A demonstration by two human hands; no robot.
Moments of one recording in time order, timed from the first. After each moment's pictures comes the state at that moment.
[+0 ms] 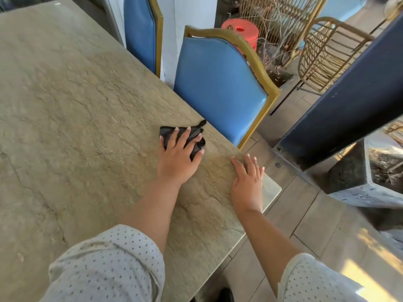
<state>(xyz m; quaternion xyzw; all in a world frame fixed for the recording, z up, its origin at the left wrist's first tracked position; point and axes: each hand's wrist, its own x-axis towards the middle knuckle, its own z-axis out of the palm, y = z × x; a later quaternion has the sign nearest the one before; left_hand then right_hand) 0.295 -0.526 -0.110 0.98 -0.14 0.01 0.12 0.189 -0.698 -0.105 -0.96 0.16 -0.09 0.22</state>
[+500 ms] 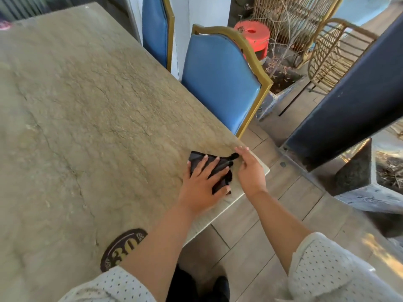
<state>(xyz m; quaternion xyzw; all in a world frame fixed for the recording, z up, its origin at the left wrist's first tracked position) 0.141 -0.570 -0.109 0.95 -0.23 0.02 0.21 0.158 -0.733 -0.080 -0.88 0.15 -0.04 0.45</state>
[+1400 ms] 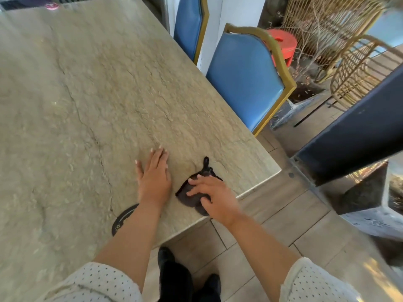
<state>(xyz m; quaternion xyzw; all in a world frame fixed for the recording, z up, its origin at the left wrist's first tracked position) 0.108 -0.458 -0.110 0.98 0.09 0.04 0.18 0.082 -0.653 -0.086 -0.88 -0.21 0.09 0.41</state>
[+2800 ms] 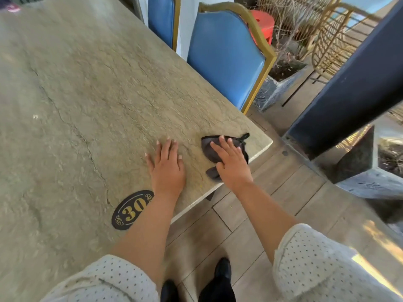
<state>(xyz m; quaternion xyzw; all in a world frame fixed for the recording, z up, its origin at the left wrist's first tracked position) 0.094 -0.499 -0.115 0.98 0.03 0.04 0.20 0.093 -0.684 -0.090 -0.97 -0.05 0.05 0.24</state>
